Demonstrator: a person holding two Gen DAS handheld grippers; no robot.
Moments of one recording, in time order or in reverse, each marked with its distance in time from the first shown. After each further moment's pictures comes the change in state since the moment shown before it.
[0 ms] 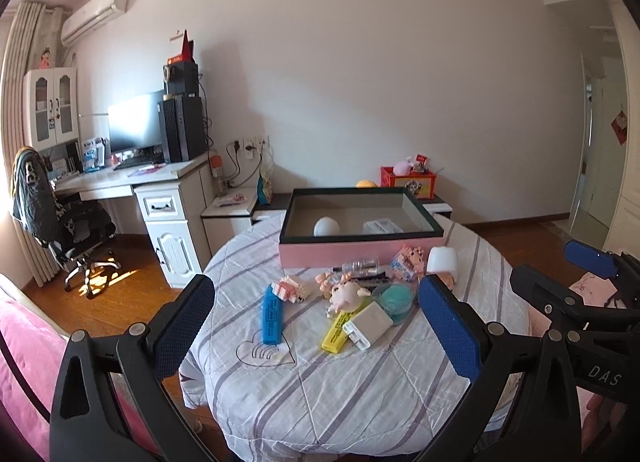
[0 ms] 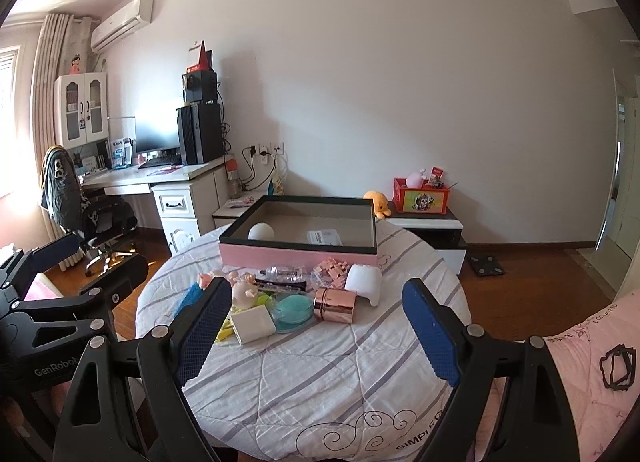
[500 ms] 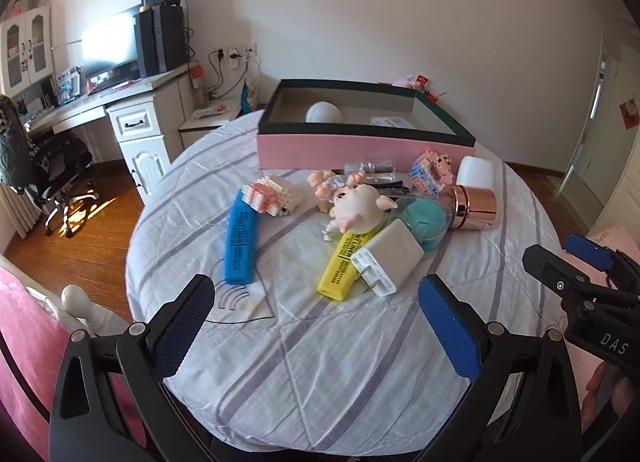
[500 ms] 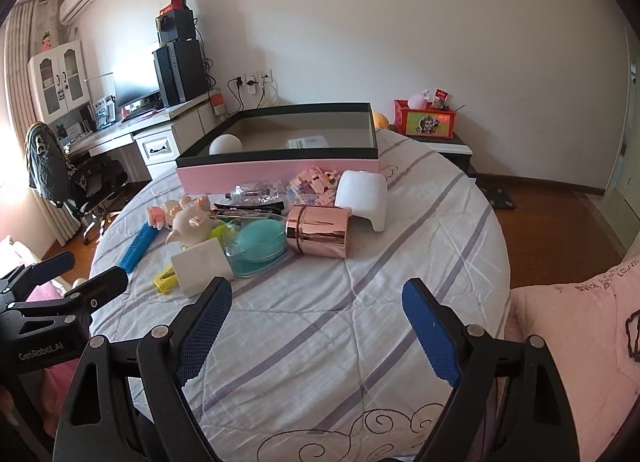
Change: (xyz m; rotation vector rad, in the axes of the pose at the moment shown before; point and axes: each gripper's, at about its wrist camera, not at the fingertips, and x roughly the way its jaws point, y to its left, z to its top) left arm 0.109 -0.002 -0.048 -0.025 0.303 -0.065; right arm 0.103 -0.034 -0.044 0.070 0.251 0.010
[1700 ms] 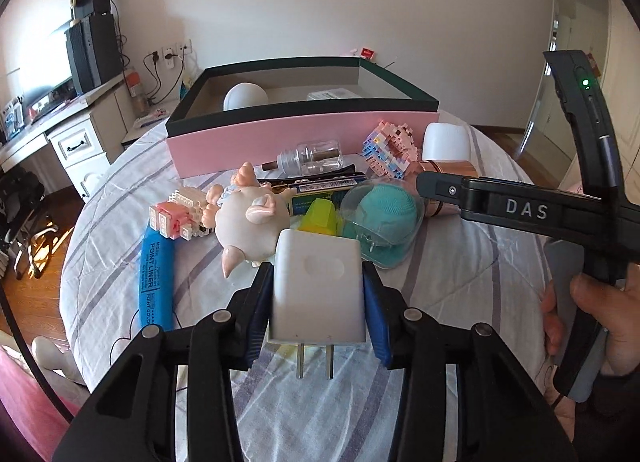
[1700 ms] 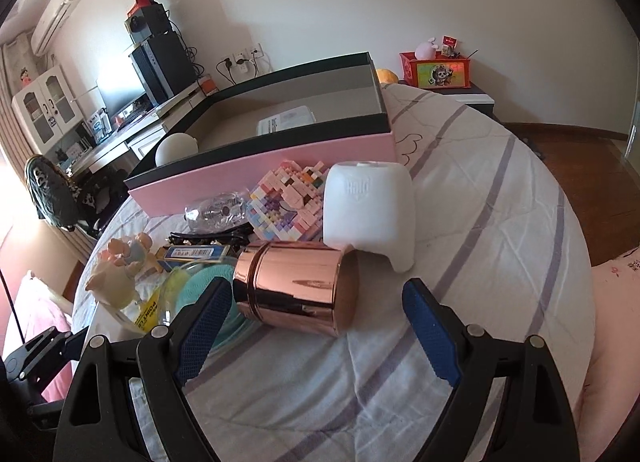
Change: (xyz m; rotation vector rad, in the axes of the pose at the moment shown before) left arm 0.048 -0.020 0.015 0.134 0.040 -0.153; right arm 0.108 -0.028 0.039 0.138 0.122 0.101
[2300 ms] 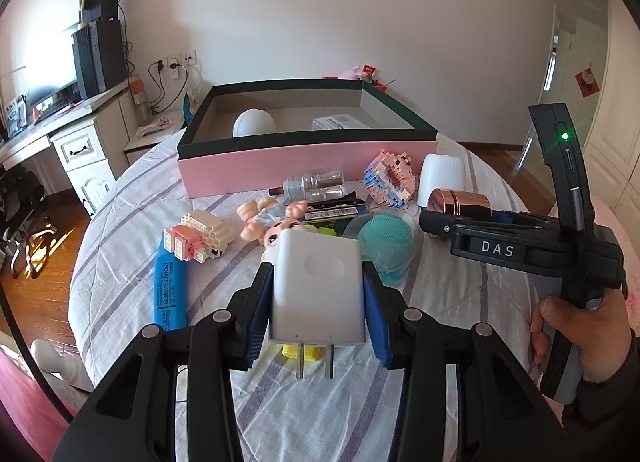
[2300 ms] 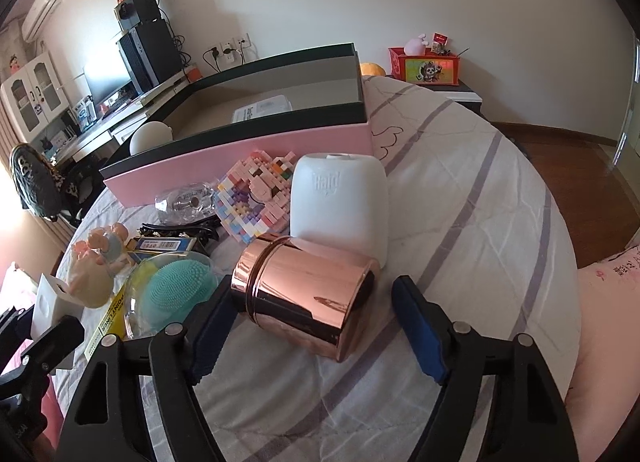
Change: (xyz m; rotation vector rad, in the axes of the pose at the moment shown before) left arm -0.015 0.005 0.011 -0.022 -0.055 -0.006; right arm 0.007 -0.010 0.000 -0.030 0.033 -0.051
